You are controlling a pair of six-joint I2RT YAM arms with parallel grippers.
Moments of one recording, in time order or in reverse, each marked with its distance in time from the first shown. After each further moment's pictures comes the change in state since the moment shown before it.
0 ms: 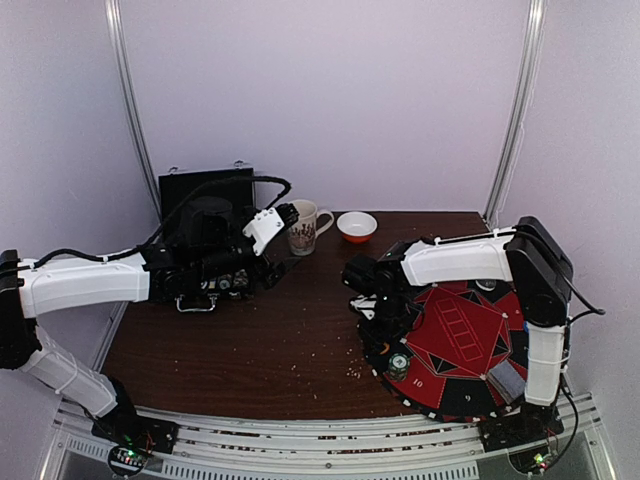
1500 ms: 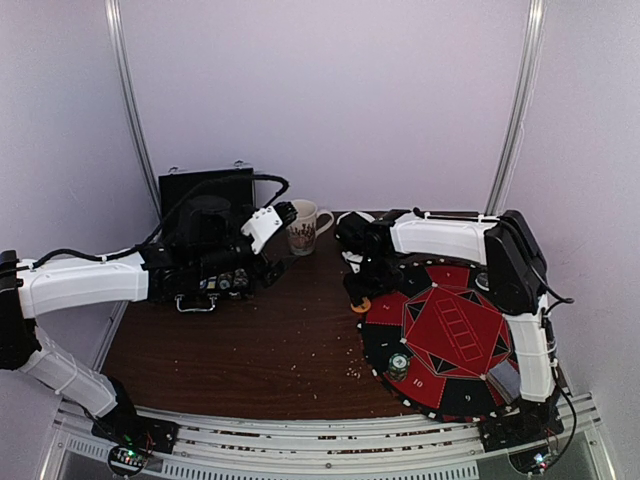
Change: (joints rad) left arm 0.009 -0.005 0.000 0.000 0.000 0.001; right arm -0.122 0.187 0.369 0.031 0.113 0.055
